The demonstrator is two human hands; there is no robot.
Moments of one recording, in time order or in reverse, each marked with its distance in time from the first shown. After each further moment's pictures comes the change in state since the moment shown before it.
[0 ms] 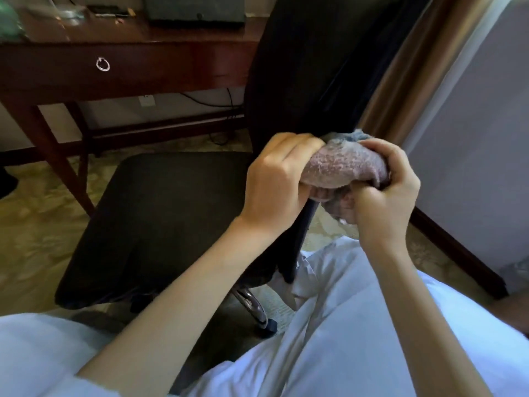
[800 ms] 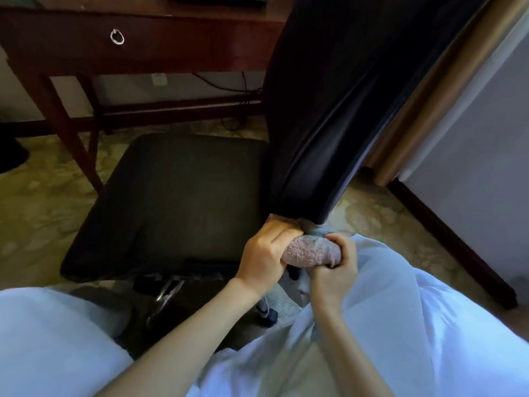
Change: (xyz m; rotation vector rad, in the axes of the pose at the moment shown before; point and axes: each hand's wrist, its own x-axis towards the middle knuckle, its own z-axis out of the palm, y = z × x) left_hand -0.146 -0.053 0.043 -0.032 -0.209 -0.198; right_hand -0.128 0.104 0.032 -0.060 0.057 0.361
